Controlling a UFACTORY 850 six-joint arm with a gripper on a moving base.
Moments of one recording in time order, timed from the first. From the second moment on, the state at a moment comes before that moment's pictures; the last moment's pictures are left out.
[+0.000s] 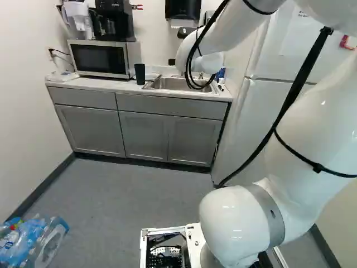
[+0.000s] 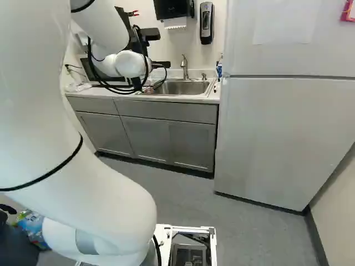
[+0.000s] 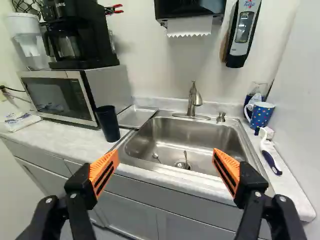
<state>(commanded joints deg) 4.3 3.1 -50.5 0.0 27.6 0.0</state>
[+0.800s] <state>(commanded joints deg) 4.9 3.6 -54.9 0.0 23.1 0.0</state>
